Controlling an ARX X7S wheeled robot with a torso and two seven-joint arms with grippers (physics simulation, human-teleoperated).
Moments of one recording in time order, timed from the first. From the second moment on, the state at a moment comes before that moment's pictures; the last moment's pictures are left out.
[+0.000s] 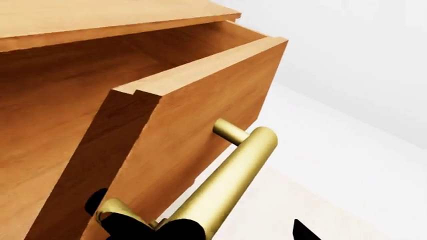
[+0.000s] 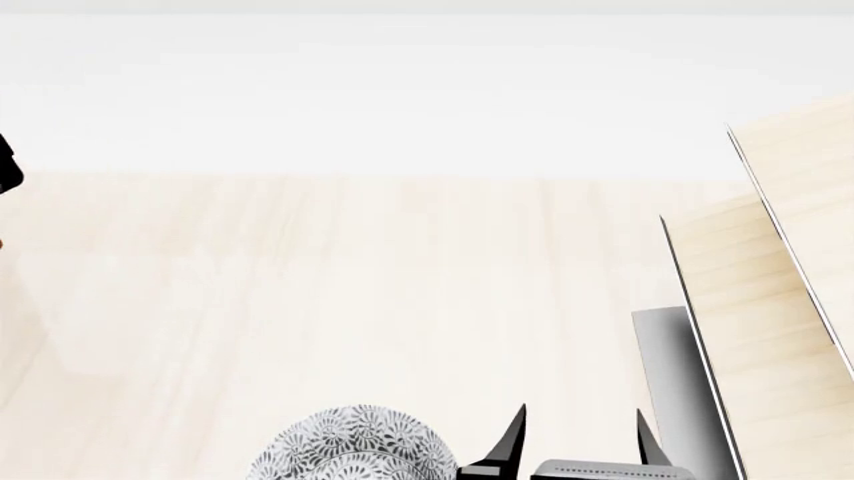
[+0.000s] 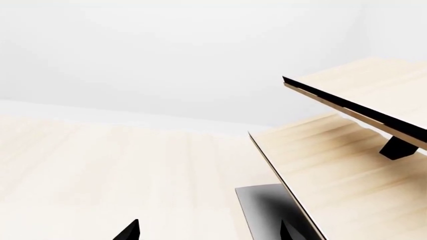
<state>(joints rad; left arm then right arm) -1.37 -0.29 -0.22 -1.31 -0.11 -0.28 -0.27 0.16 0.22 -0.31 -0.08 0.10 0.20 0.44</state>
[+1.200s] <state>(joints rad) -1.48 -0.43 -0.44 -1.31 -0.12 -0.29 -0.34 0.17 0.23 -0.33 -0.07 0.12 0.21 0.46</state>
